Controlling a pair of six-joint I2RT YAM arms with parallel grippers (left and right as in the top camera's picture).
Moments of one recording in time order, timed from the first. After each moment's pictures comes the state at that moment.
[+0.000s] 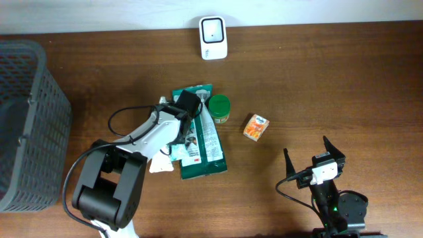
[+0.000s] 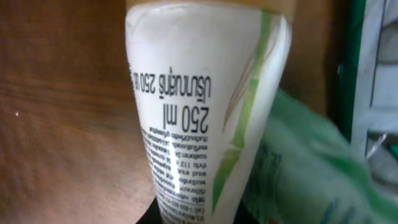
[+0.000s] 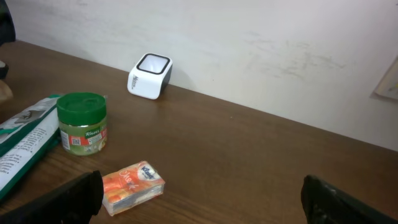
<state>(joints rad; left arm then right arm) -0.43 1.91 1.17 -0.77 -0.48 -0.46 -0.01 0.01 0.01 -0.05 -0.23 -0.21</state>
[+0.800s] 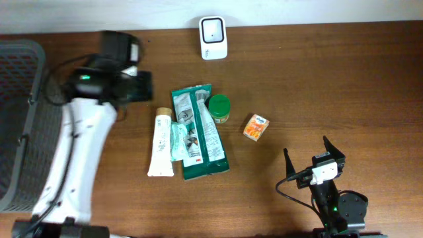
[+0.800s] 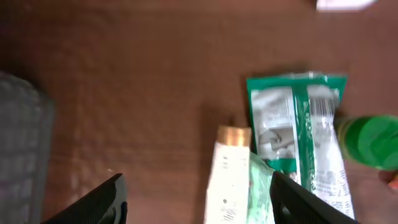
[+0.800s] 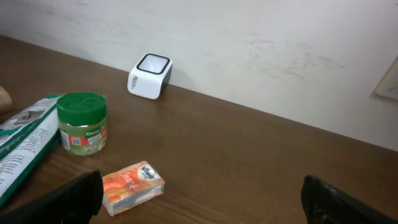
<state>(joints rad) -0.14 1.61 1.66 -1.10 -0.13 -0.16 -0.01 0.01 0.01 -0.05 -0.23 -0.21</state>
